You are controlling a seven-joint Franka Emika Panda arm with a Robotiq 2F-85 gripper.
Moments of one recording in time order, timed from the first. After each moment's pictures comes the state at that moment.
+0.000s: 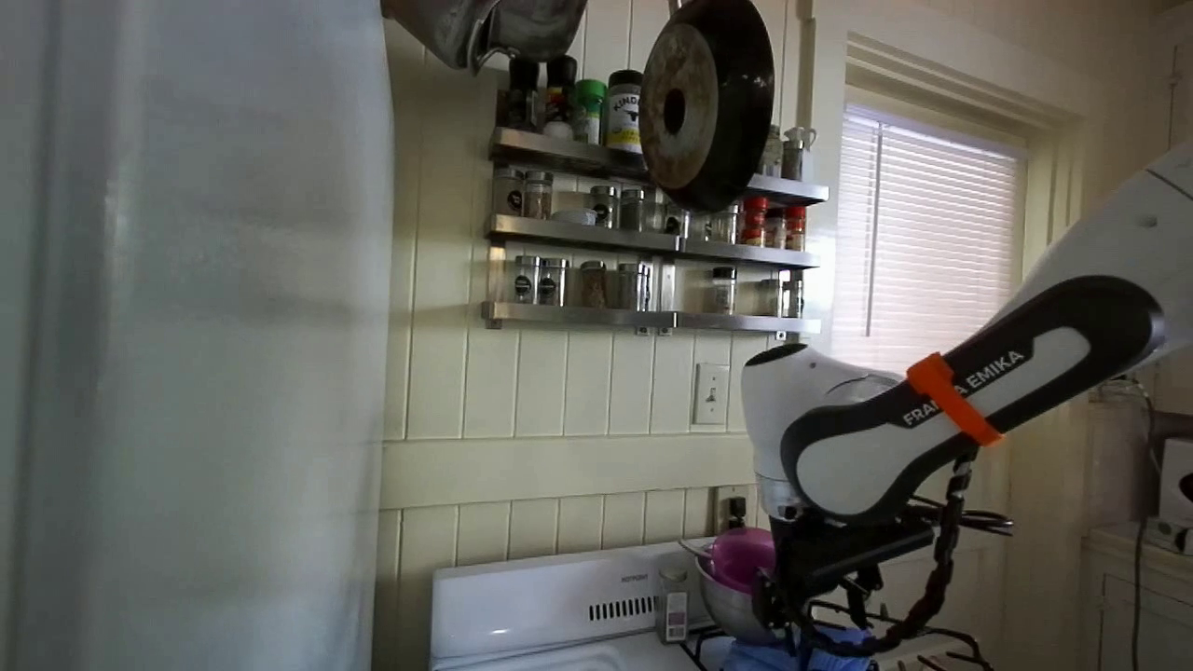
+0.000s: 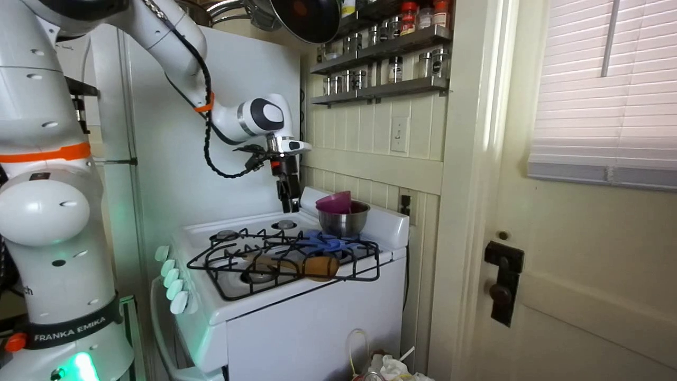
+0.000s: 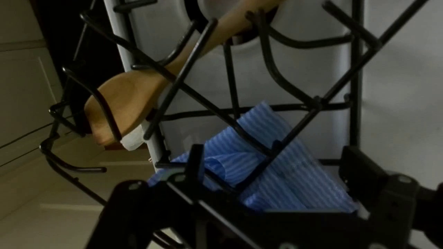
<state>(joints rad) -0.03 -0.14 0.28 -2.36 -0.31 2.15 0.62</state>
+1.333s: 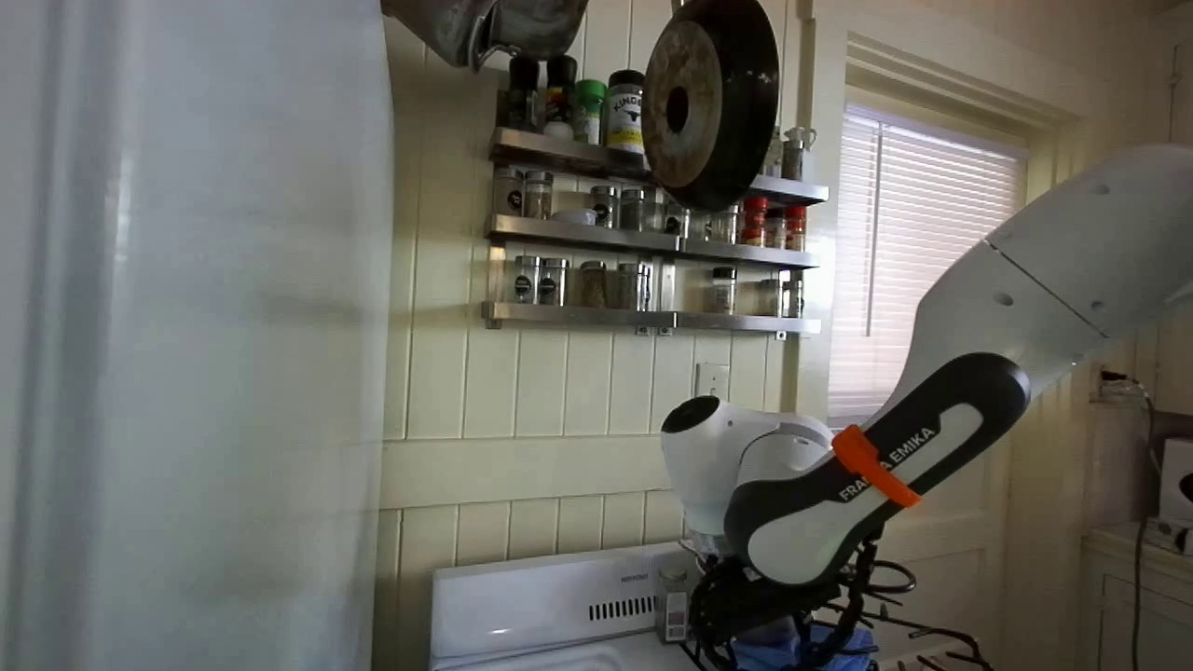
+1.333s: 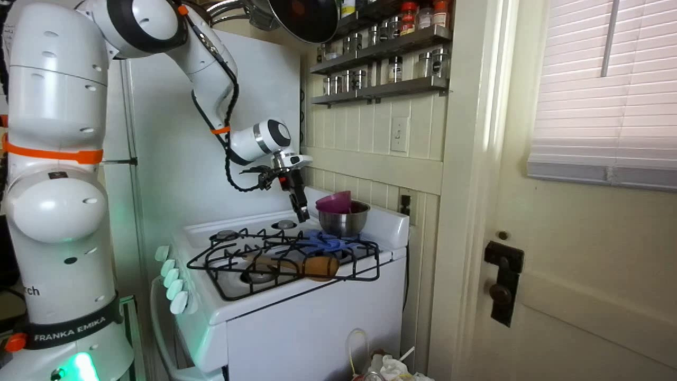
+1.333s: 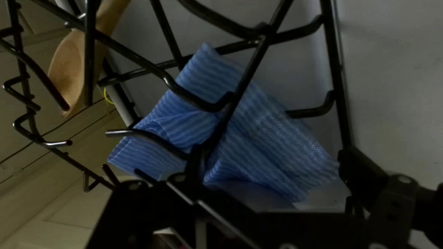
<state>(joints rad) 0.16 0.13 0.19 -2.18 -0.63 2.16 1.07</state>
